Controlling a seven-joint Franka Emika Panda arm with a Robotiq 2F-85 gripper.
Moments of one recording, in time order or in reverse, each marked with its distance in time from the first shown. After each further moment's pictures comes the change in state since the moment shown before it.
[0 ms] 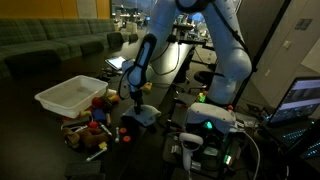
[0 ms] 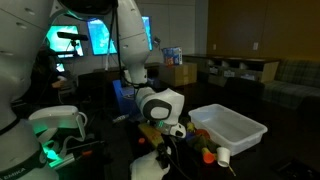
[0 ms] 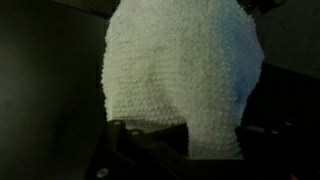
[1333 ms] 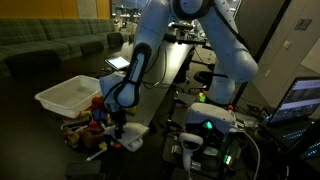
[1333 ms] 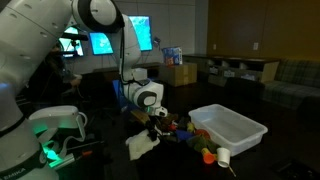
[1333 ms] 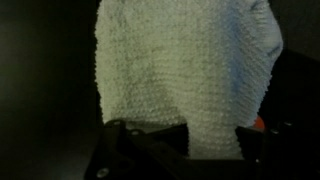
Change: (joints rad) arm 0.253 0.107 0.113 0.150 -0.011 0.067 0.282
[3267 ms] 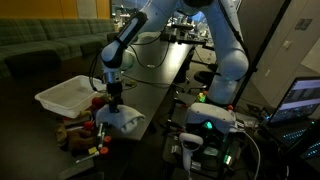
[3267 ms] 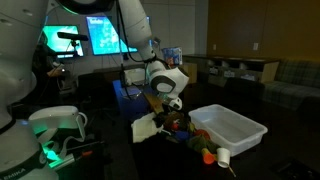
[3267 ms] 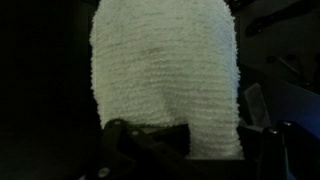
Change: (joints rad) arm -0.431 -0.146 0.249 0.060 0.328 -0.387 -0.379
